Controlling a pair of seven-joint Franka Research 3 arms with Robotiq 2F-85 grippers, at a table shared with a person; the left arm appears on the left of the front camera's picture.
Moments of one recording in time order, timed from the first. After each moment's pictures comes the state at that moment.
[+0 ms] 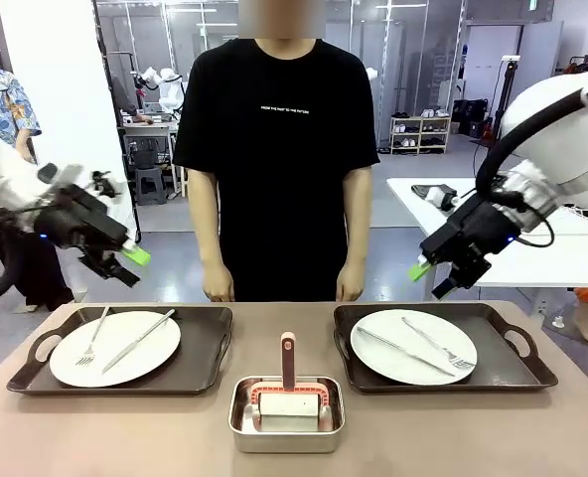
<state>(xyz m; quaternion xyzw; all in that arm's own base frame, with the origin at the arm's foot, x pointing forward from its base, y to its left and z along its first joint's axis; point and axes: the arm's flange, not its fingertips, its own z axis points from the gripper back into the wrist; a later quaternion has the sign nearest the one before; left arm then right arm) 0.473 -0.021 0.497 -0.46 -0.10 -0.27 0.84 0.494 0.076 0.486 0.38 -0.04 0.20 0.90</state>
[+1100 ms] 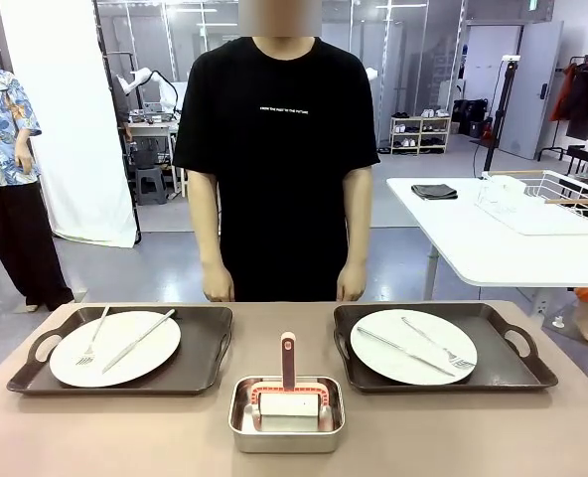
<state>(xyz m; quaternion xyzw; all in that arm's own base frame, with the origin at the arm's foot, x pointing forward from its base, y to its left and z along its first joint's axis) 0.352 0.326 0.430 -0.61 -0.20 0.11 0.76 0.428 -0.276 0.451 0.58 -0.13 -0.13 0.80</state>
